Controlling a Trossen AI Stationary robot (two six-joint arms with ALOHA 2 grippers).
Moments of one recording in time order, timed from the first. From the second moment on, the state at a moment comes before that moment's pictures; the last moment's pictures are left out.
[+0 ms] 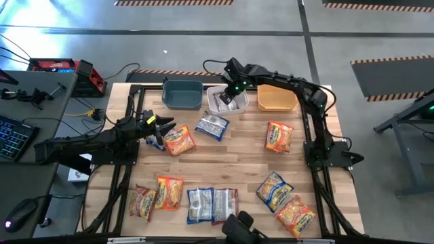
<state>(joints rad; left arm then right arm) 0.30 0.35 0.01 0.24 -0.12 -0.35 -0.62 2.08 1.72 -0.68 -0.22 0.07</state>
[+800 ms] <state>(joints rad) 0.30 0.35 0.01 0.24 -0.11 -0.36 -0.63 2.22 1.72 -0.70 -0.11 0.31</state>
